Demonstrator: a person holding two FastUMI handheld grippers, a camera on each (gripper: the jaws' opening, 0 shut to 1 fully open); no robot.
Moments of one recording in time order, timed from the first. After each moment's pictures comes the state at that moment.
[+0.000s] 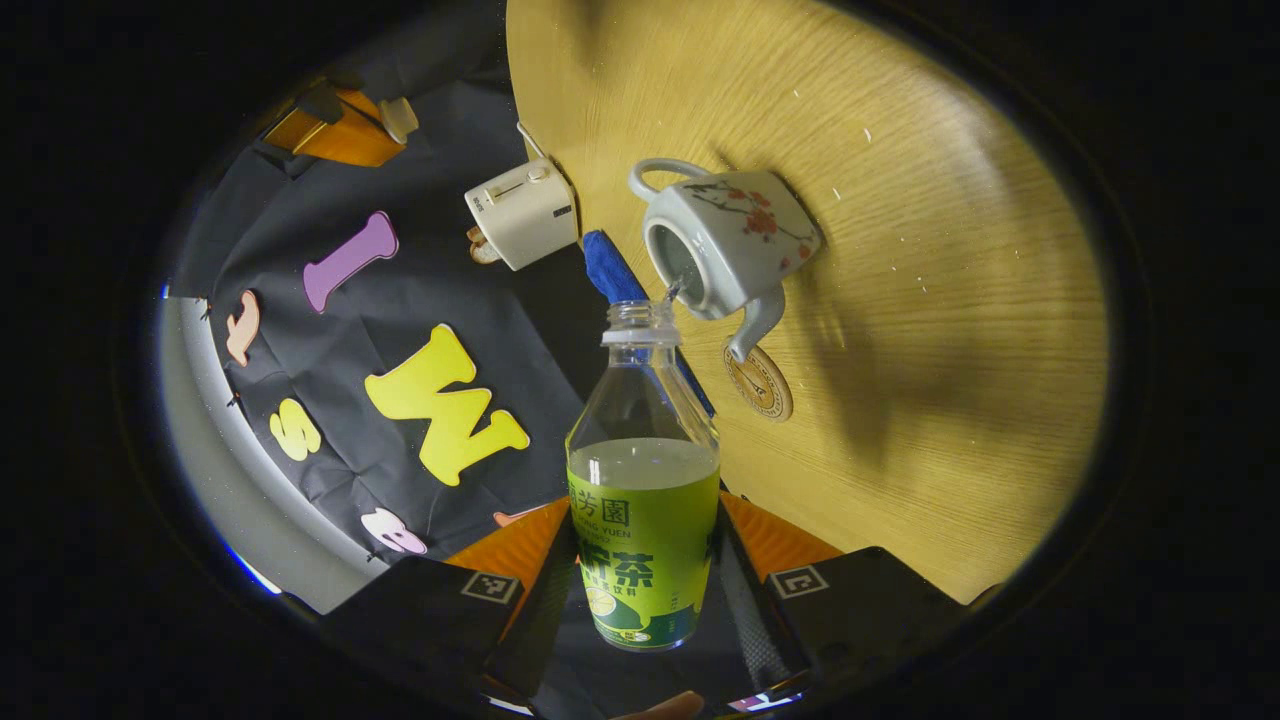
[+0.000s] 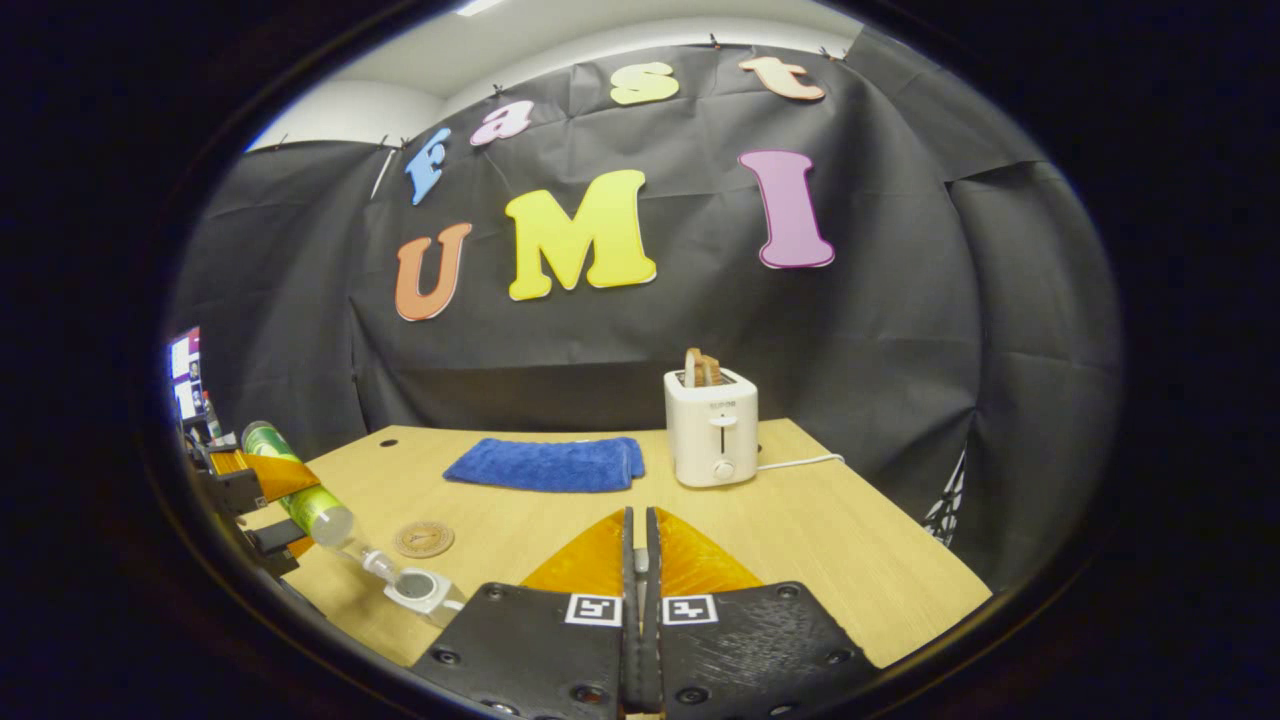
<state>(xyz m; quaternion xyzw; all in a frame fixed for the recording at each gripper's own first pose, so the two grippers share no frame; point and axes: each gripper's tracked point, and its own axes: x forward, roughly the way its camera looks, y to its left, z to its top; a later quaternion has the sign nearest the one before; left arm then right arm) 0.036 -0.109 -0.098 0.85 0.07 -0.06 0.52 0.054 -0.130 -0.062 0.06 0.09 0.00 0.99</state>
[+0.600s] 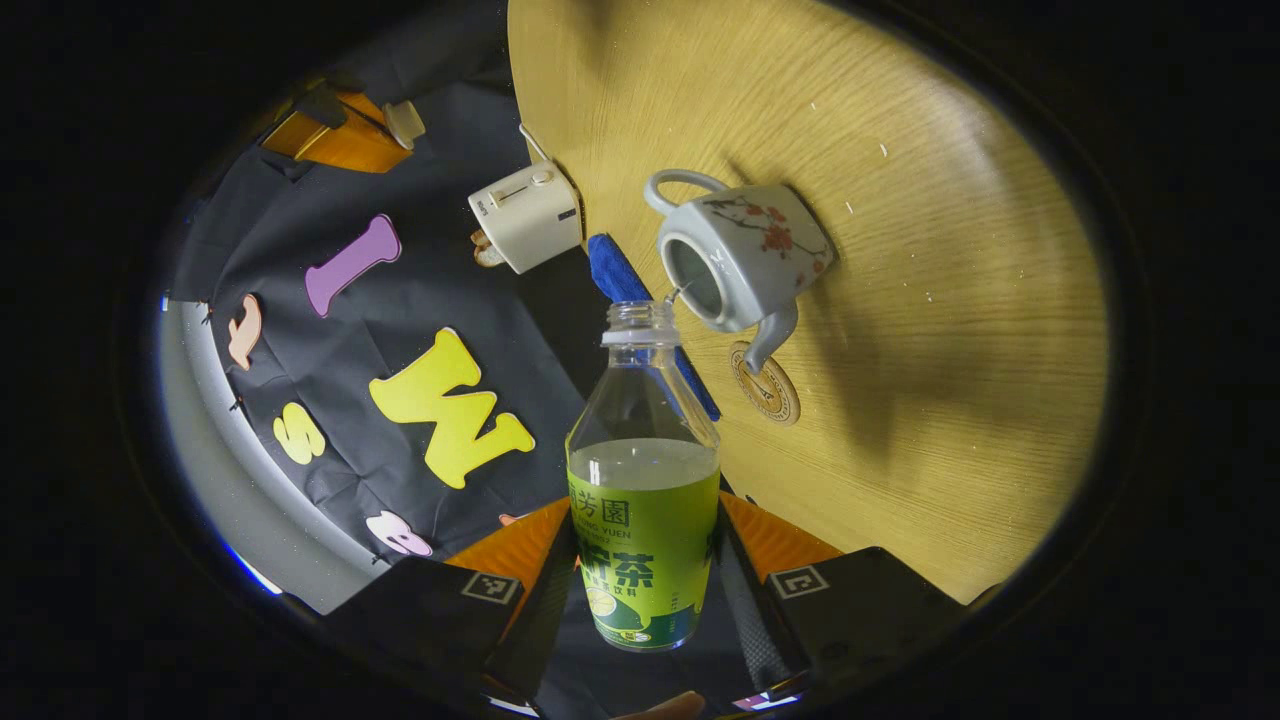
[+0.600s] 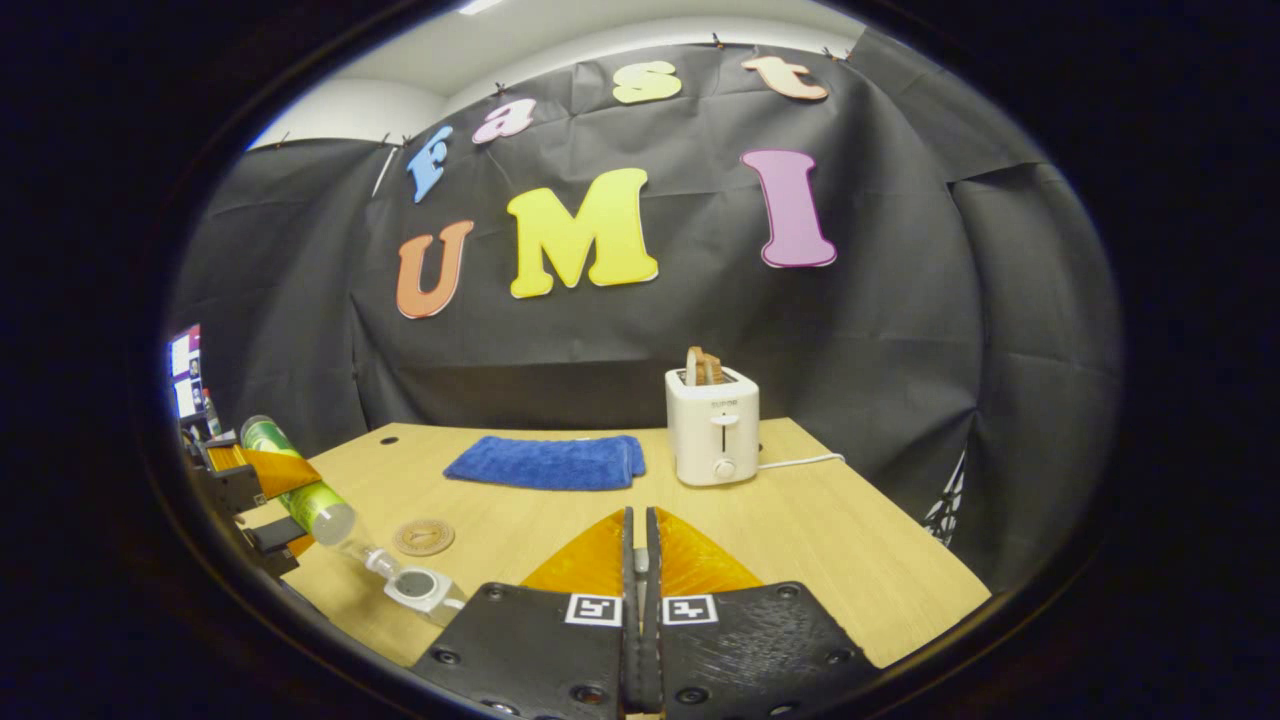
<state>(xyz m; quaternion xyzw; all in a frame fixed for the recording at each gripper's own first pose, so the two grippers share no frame) 0.034 -0.113 -0.098 0.85 0.07 -0.06 0.52 0.053 -0.130 -0.063 0.05 0.09 0.00 0.99</state>
